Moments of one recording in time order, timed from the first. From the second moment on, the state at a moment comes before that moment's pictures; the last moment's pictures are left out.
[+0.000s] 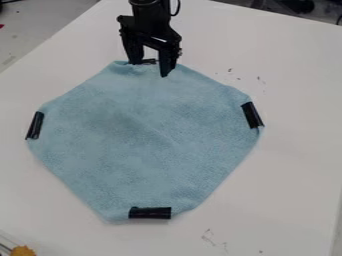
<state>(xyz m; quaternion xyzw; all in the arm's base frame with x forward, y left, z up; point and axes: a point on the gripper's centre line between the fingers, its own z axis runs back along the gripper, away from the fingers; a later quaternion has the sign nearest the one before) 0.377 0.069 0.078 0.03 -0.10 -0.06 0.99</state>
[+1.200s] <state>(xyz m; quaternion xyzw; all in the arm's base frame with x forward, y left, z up) 0.264 0.216 0.055 0.03 -0.10 0.14 0.99</state>
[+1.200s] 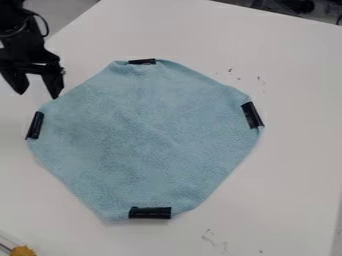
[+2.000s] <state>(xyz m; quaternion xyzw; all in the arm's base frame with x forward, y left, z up) 0.252 0.222 0.010 0.00 -0.05 0.12 0.99</state>
